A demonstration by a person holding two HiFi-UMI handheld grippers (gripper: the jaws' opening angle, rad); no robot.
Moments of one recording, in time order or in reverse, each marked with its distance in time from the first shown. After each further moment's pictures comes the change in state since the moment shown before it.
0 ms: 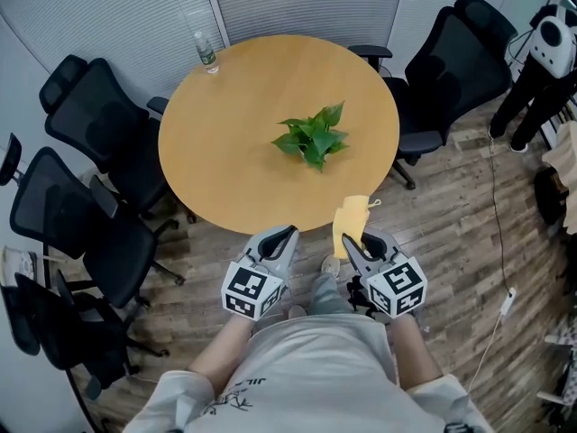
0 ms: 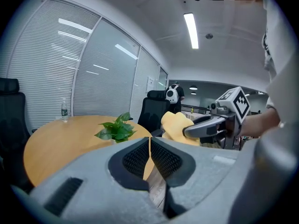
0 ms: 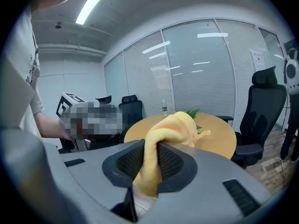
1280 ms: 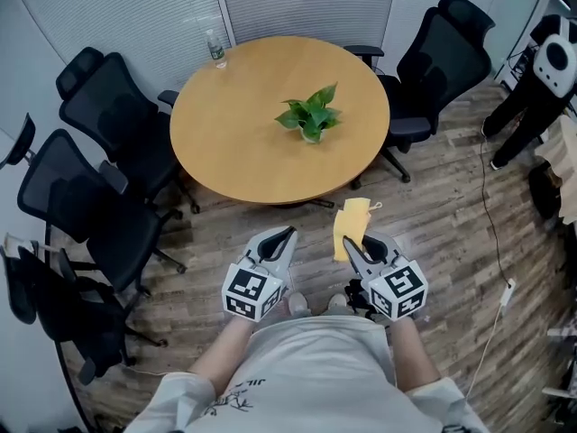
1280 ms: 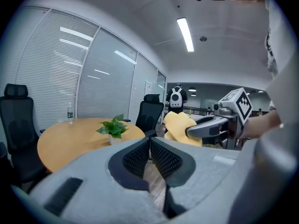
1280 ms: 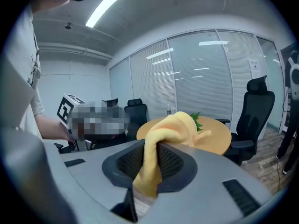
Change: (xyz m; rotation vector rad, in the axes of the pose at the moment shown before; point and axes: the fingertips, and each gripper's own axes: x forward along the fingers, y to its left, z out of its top) left arm -0.101 -0.089 -0.016 0.016 -0.038 0.026; right arm -0.102 0.091 -0.025 -0.021 -0.051 -0.008
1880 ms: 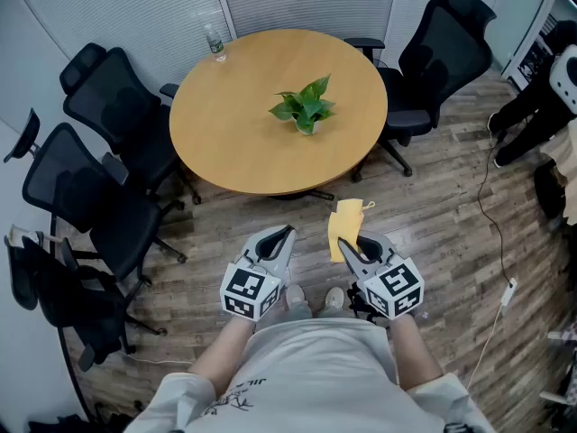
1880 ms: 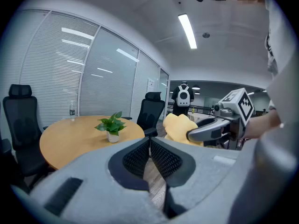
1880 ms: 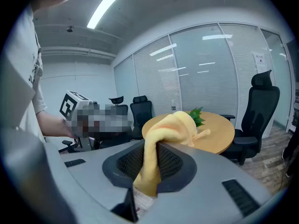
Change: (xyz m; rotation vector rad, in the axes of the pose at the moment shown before) left arm 0.011 -0.036 -0.004 -0.020 0.025 0.045; right arm -0.027 -0.009 -0.018 -0.006 0.043 0.082
